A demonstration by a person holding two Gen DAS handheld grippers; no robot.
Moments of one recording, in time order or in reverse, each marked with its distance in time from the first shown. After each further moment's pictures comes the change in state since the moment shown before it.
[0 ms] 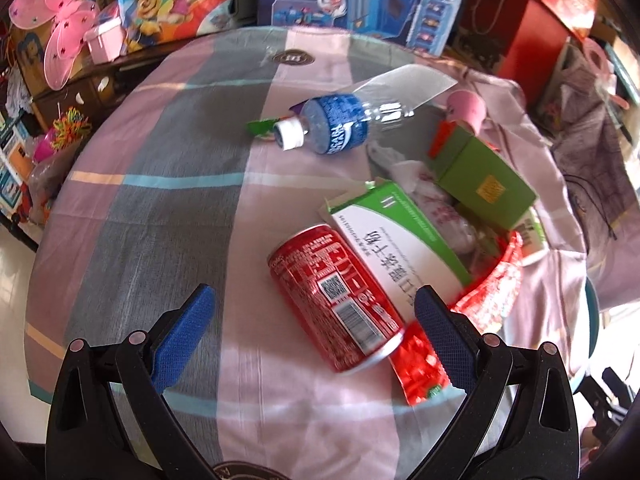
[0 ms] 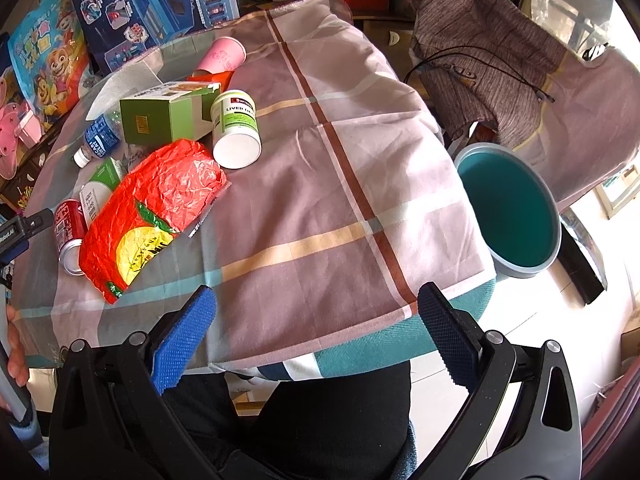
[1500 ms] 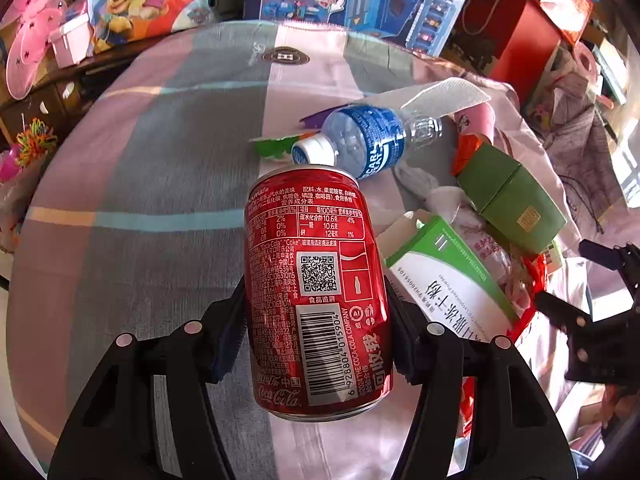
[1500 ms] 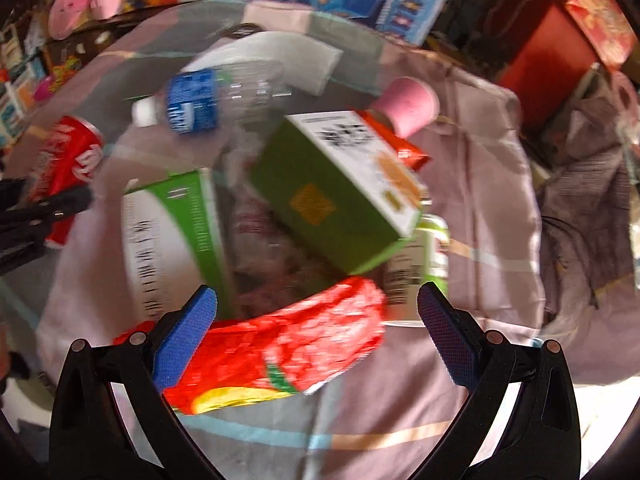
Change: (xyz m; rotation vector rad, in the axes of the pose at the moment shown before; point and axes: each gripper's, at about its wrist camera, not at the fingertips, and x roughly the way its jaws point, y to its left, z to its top) left arm 0.044 0.044 0.039 0.067 0.004 -0.126; right arm 0.054 0.185 0.099 -0.544 0.009 0.025
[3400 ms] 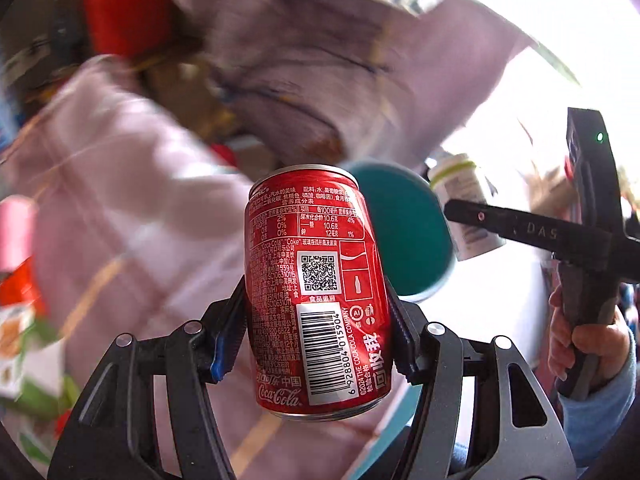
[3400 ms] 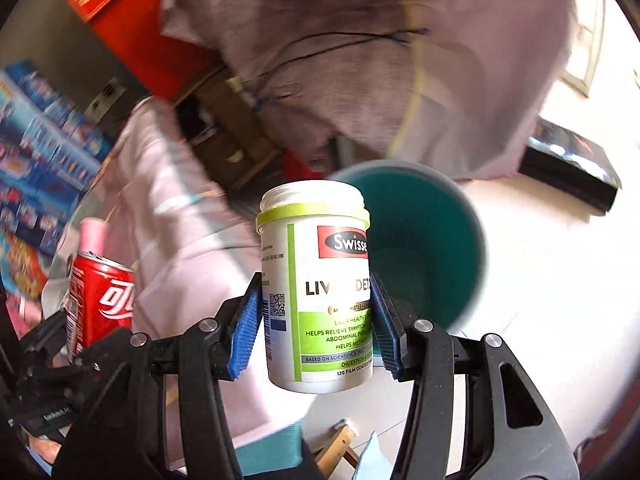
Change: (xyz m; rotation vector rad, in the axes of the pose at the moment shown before) left arm 0.045 -0.478 -0.045 0.792 0.191 -0.454; right arm -0.039 -0.396 -0.300 1.103 -0.107 0.010
